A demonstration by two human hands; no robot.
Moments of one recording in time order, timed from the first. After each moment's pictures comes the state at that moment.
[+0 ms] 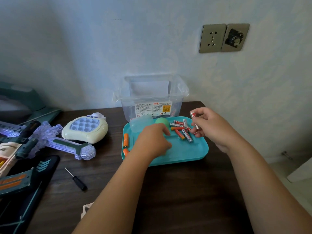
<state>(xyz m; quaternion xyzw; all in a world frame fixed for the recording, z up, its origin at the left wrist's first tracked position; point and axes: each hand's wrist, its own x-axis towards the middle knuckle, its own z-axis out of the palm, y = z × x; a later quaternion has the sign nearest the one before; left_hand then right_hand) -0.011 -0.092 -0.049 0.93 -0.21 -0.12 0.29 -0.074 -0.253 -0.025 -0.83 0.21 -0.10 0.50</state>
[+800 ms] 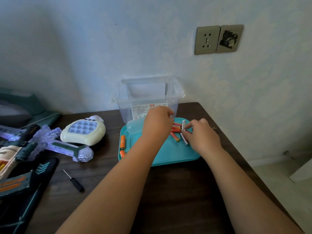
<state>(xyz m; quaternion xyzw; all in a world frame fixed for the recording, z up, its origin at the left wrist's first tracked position) 0.003 -0.138 -0.029 0.91 -0.22 0.03 0.34 -0.061 -0.250 -0.064 -0.93 0.28 -0.11 0.19</state>
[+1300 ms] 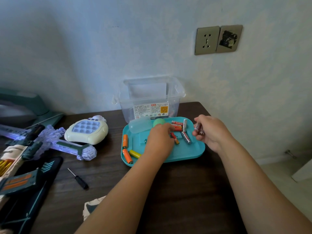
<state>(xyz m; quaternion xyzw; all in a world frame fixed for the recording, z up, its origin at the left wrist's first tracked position) -0.017 -0.126 -0.070 0.92 -0.19 -0.06 0.35 -0.068 -0.258 -0.040 -0.64 0.34 -0.12 0.67</state>
